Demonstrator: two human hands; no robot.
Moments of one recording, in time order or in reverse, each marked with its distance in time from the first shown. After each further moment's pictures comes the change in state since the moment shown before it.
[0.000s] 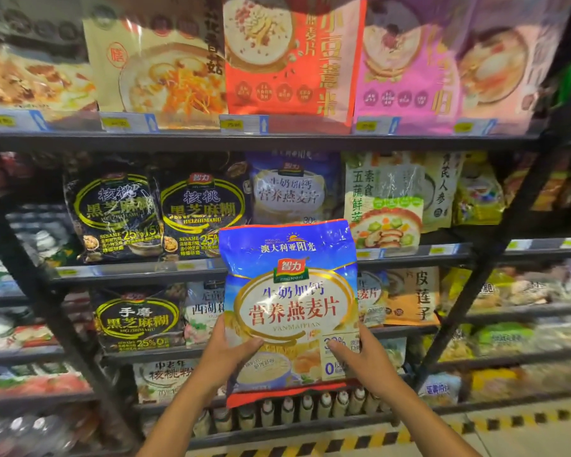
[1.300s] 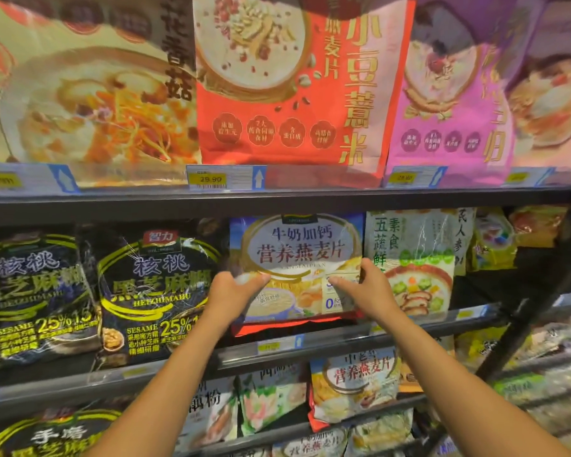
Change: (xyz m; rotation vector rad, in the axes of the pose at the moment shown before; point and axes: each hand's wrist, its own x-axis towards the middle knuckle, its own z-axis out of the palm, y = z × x) left_hand 0.279 0.164 0.024 0.233 0.201 0.140; right_hand 0.283 -0.126 -0.056 -0.227 0.305 -0.139
